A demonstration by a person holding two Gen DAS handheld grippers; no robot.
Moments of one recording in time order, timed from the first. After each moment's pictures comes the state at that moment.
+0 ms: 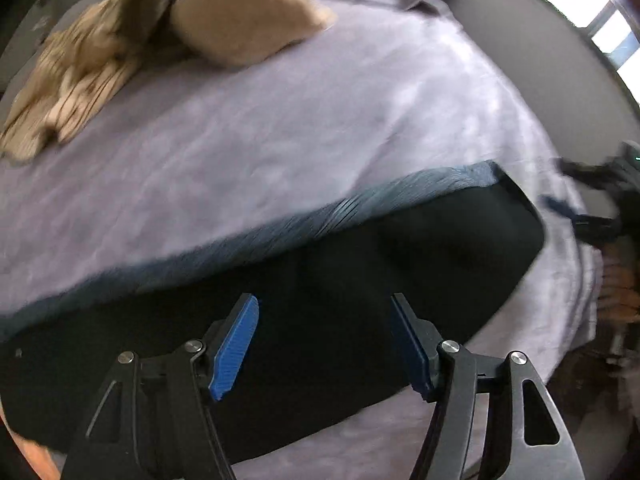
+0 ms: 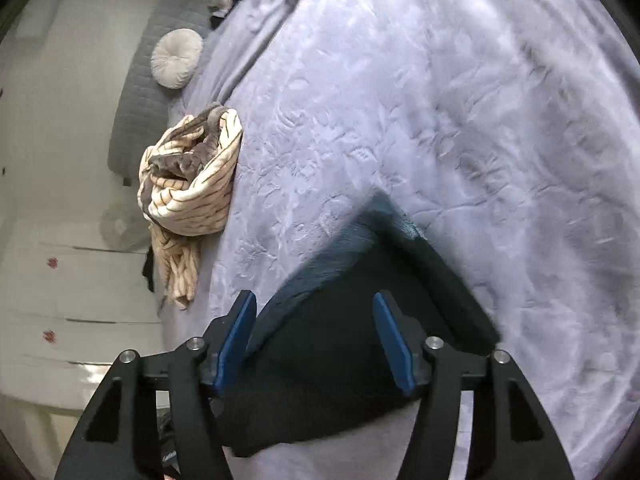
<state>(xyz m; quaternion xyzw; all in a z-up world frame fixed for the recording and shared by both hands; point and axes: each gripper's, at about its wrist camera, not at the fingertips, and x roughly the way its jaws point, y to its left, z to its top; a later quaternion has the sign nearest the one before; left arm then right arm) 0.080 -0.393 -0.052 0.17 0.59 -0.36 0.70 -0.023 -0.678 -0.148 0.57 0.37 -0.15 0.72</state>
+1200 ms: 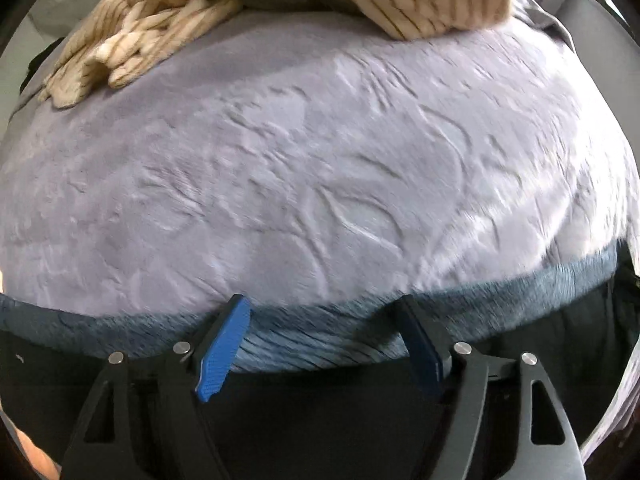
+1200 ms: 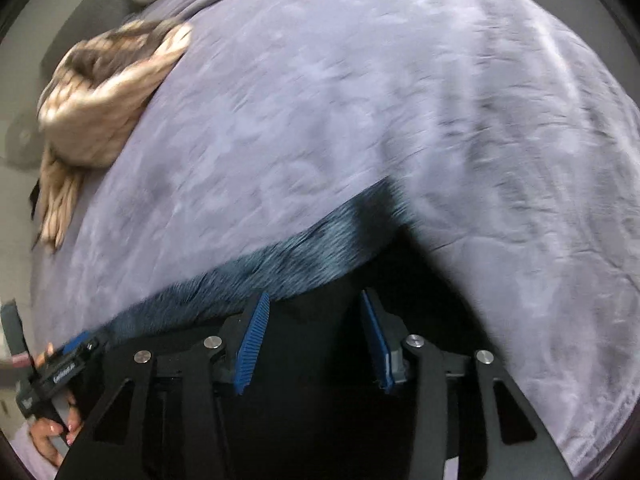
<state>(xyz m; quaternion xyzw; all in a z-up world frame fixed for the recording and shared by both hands) 0.200 -0.372 -0.118 0.15 0.60 -0.23 0.75 0.057 -0.646 -0.205 0.38 0.52 -0.24 0.72</state>
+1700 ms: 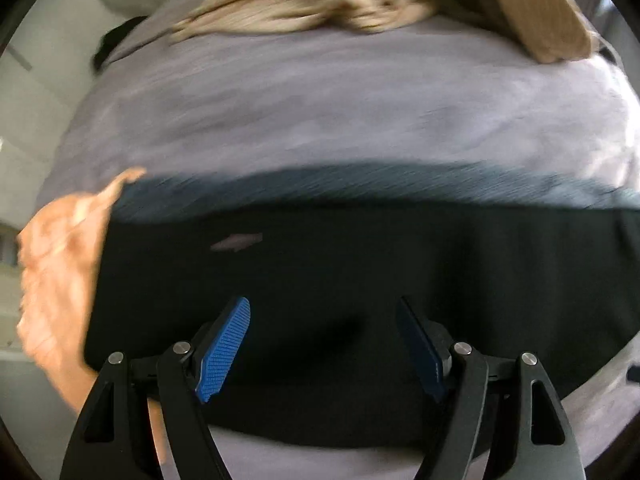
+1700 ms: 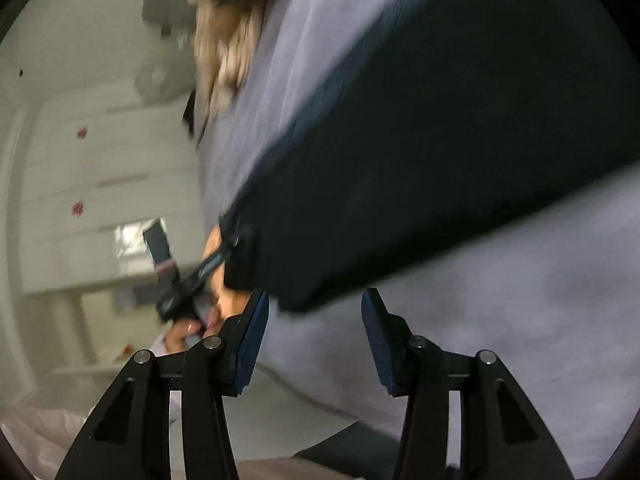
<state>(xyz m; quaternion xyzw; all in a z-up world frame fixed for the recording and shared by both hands) 0.222 -0.122 -0.090 0.19 0.59 -0.12 0.78 0.059 -0.386 -0.209 0.59 0.51 0.12 0.62</state>
